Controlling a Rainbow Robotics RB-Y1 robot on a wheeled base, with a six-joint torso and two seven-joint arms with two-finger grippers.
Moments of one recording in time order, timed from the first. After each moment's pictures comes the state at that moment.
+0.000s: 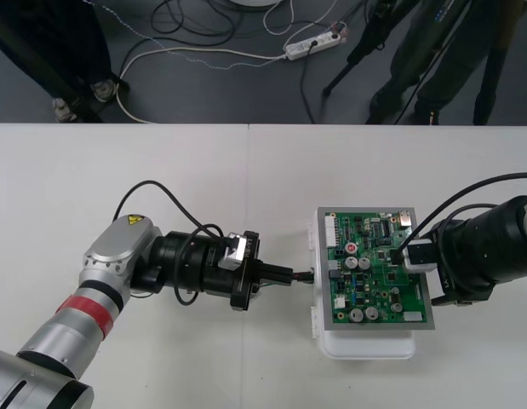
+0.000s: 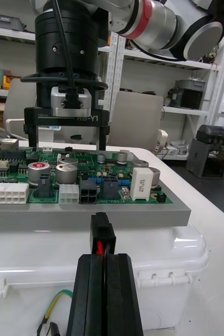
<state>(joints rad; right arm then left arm) -0.18 -0.80 0.17 -2.00 2.22 -1.57 -0.44 -0.49 0.20 -0.22 -0.86 -1.25 -1.54 -0.52</state>
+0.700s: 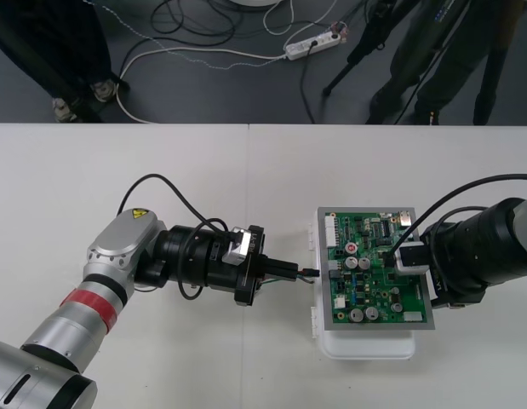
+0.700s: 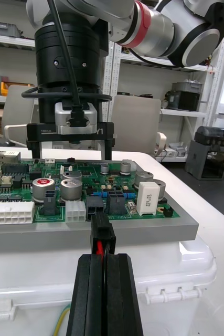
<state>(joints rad) -0.20 -0.80 0.20 -2.00 2.22 -1.57 -0.48 -0.52 0.20 -0.23 -0.86 -1.24 -1.54 -0.52</state>
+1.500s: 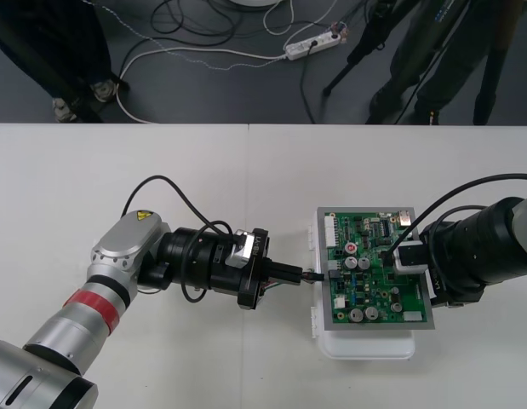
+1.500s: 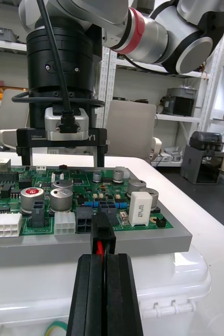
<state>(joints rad) -0.20 -0.79 0.20 -2.01 2.23 -1.57 -0.48 -0.52 0.20 -0.27 -0.86 -1.21 -1.54 -0.52</state>
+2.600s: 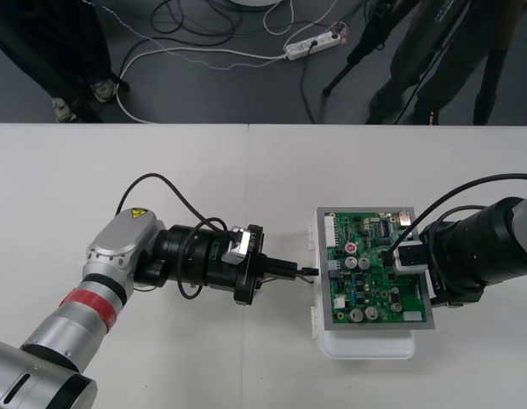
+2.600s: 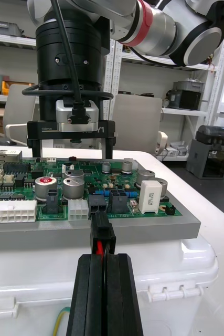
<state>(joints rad) -0.20 -0.79 0.20 -2.01 2.23 -1.57 -0.48 -0.52 0.19 -0.22 -0.86 -1.25 -1.54 -0.52</state>
